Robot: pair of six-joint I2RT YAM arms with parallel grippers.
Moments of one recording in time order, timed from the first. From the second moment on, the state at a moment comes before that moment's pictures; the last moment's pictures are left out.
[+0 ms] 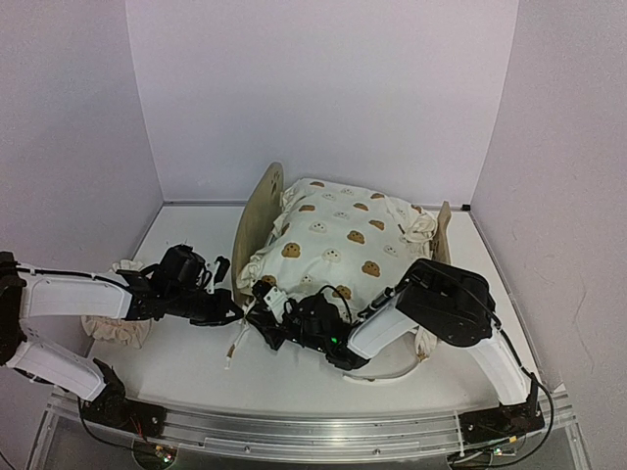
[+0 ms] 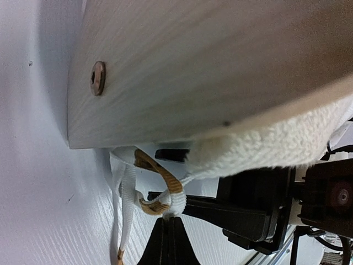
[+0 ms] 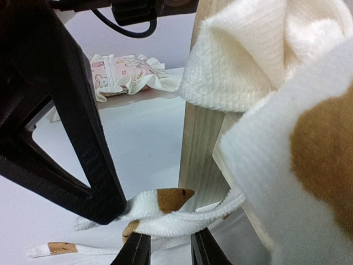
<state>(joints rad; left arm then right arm) -0.71 1.29 0.59 -0.08 0.24 -0.64 1.11 2.38 1.22 1.00 0.05 -0.01</state>
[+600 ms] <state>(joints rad) -0.69 1.30 0.59 -0.08 0.32 -0.66 1.11 2.47 1.29 1.04 0.05 -0.10</state>
